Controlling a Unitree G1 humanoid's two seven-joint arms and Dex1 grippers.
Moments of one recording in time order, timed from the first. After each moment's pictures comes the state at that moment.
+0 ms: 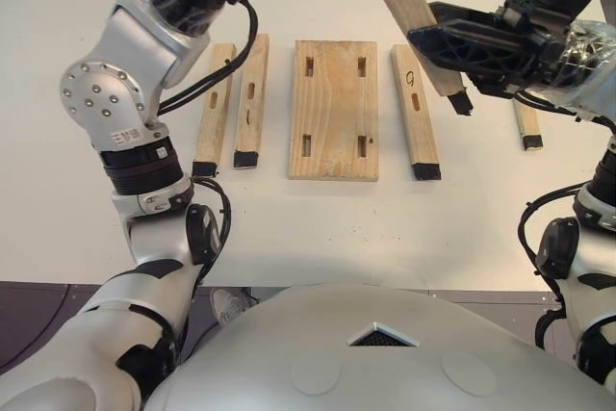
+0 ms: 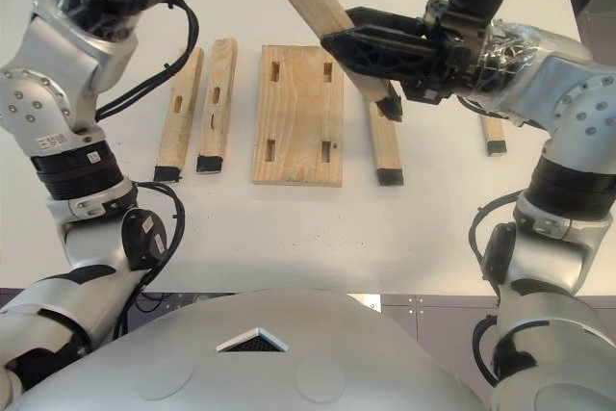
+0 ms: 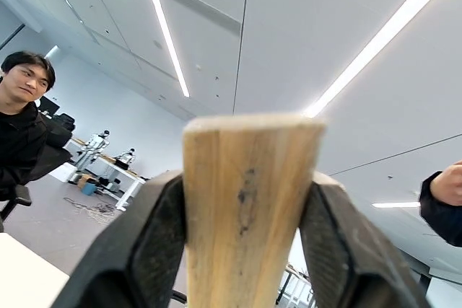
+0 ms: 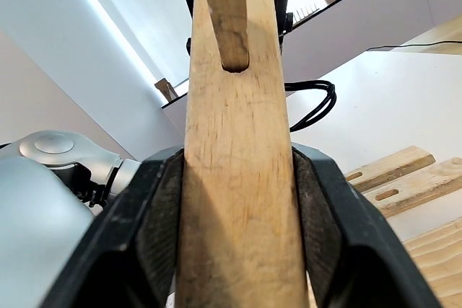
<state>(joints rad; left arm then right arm) -0.55 0.22 0.28 -0.10 -1.46 0.90 -0.55 -0.48 -0.57 -0.18 -0.18 1.14 1.16 0.96</state>
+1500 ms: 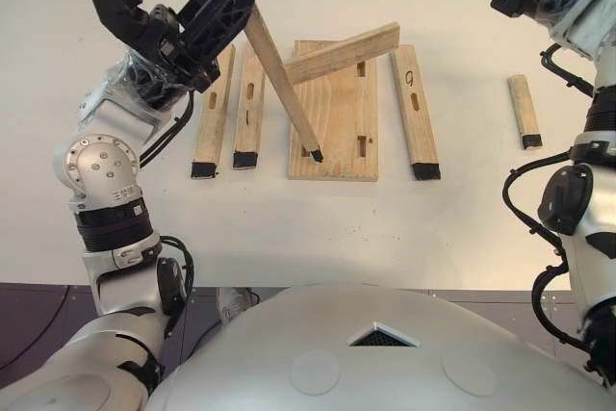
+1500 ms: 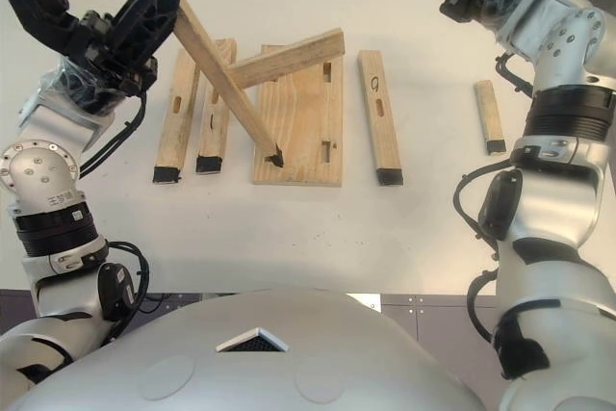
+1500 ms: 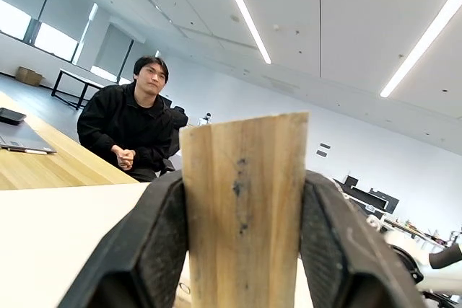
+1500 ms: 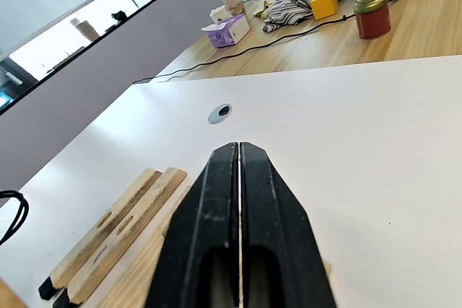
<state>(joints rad) -0.23 0.38 0.25 -0.12 -1.00 0.65 -0.88 -0.77 -0.55 -0.15 0.55 0.57 0.82 0.78</state>
